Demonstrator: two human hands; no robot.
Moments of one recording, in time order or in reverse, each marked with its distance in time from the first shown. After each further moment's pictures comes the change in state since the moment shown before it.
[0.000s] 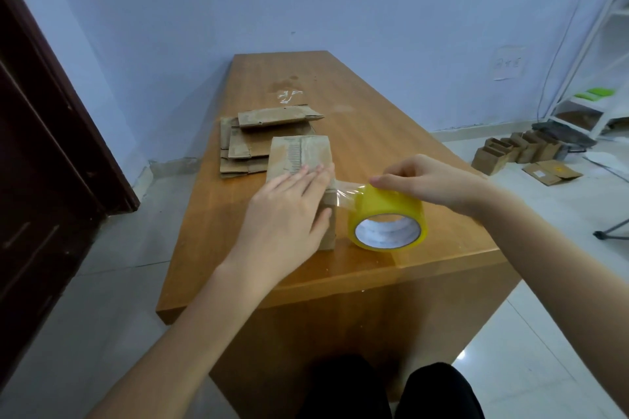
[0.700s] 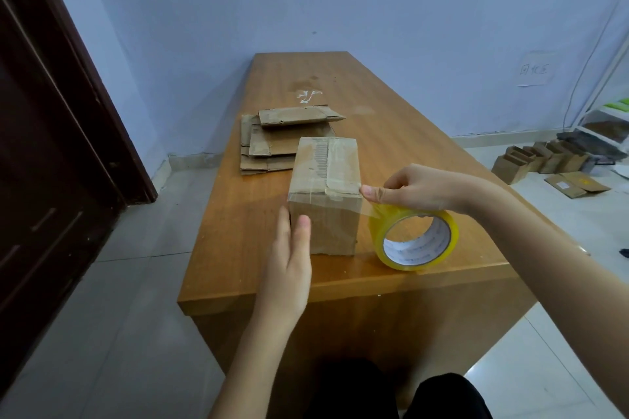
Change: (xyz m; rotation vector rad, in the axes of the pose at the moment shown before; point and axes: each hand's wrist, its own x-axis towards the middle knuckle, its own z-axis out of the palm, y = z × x) left_hand -0.048 0.025 -0.001 -1.193 -0.074 -0.936; right_hand 0.022 -0.019 0.012 -0.302 -0.149 0.112
